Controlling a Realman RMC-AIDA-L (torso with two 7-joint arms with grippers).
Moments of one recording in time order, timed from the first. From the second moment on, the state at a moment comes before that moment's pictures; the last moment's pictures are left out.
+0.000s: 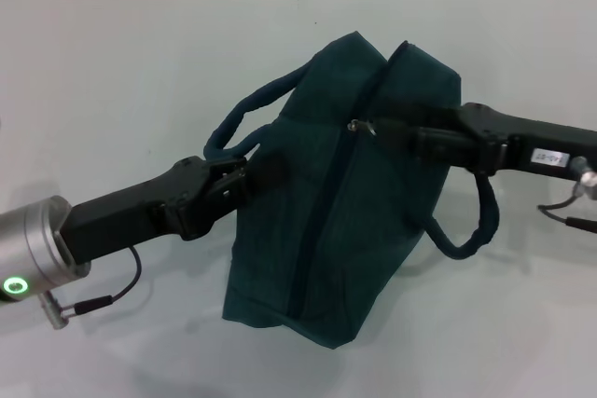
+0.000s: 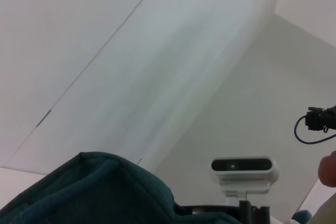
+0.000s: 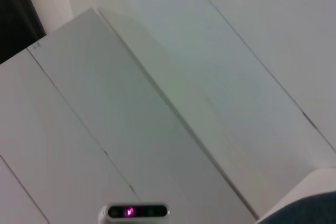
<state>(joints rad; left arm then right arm) -0.41 -2.09 0.81 0.37 1.60 1.84 -1.46 0.52 2.02 -1.26 -0.53 -1.25 -1.60 1.61</state>
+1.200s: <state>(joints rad) -0.42 -2.09 0.80 0.38 1.60 1.84 -1.46 0.54 2.01 -1.32 -0.53 -1.25 -1.63 1.69</state>
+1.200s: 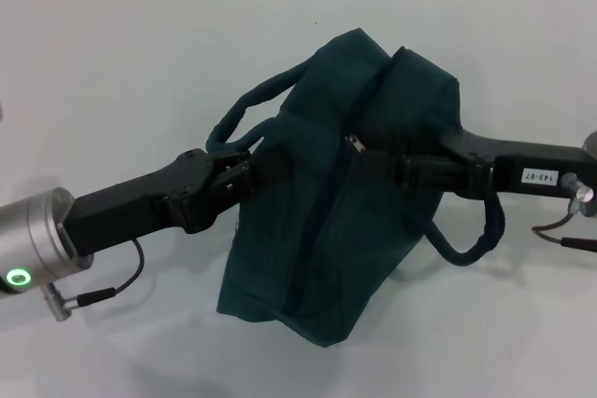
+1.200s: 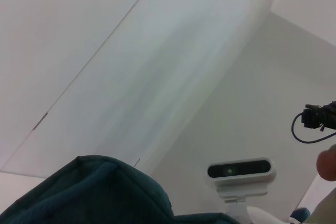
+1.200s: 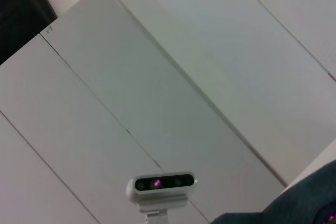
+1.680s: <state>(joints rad) -0.42 -2.09 0.80 0.37 1.60 1.84 -1.46 0.53 2.00 -1.32 -0.52 -1.29 -1.65 1.71</state>
